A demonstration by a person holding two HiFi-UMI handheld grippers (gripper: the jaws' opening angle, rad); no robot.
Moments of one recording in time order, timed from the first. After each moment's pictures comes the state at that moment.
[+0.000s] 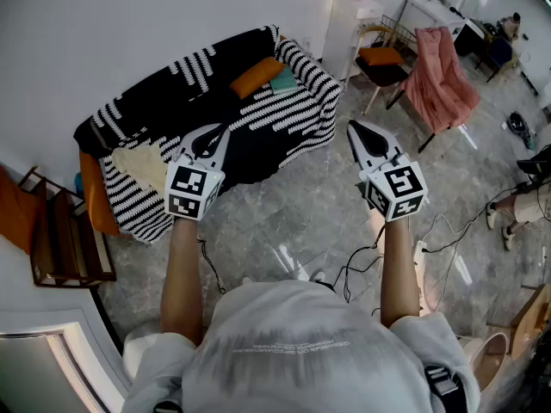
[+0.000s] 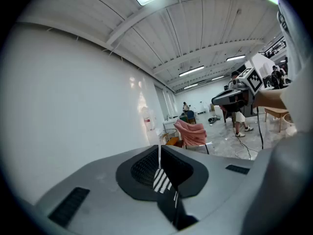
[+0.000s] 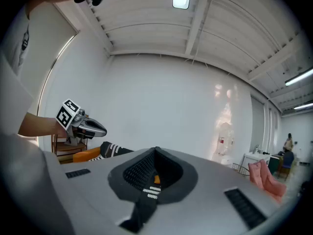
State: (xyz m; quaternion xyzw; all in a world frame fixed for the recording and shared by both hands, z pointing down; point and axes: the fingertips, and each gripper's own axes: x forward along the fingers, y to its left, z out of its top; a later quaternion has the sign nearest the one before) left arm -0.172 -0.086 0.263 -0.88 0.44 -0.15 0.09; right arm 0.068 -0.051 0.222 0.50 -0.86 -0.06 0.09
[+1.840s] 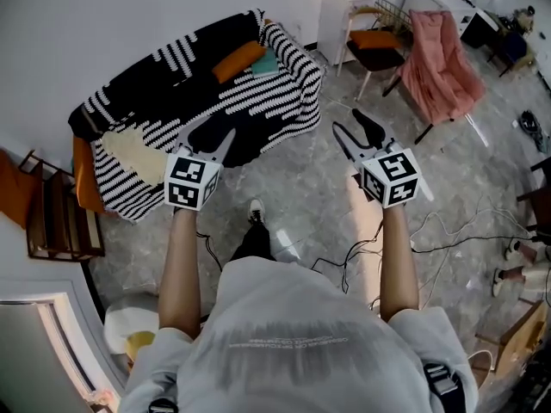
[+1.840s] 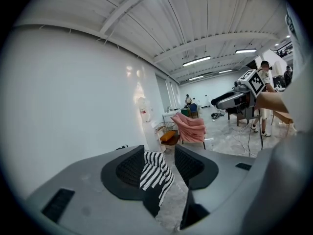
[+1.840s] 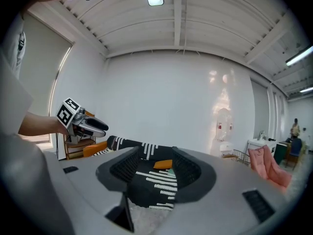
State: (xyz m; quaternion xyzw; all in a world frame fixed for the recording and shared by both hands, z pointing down) left arm 0.020 -0.069 0.317 -0.86 0.47 -0.19 0.04; right arm 0.266 -0.056 0.290 0.46 -0.88 -0.01 0.11
